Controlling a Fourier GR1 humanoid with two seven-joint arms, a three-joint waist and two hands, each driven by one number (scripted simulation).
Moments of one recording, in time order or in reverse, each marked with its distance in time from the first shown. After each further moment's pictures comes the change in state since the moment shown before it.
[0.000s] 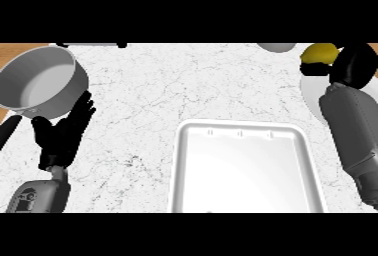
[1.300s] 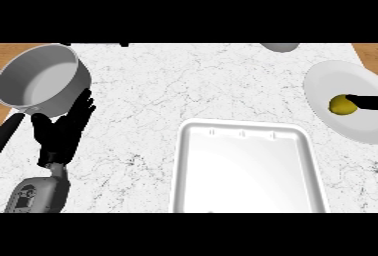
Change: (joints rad) left arm -0.020 -0.001 0.016 0.012 -0.006 -0.021 0.004; right arm 0.086 -0.247 -0.293 0.330 -0.369 0.164 -0.701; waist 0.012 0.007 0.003
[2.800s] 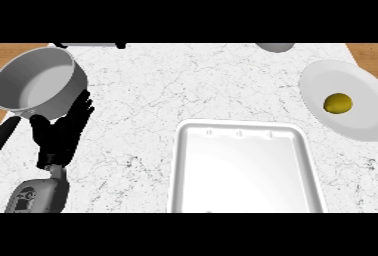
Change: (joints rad) left arm 0.011 -0.016 0.019 -0.012 -0.019 -0.007 0.006; right arm 0.147 -0.090 -0.177 -0.046 -0.508 0.476 -0.264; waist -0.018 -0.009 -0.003
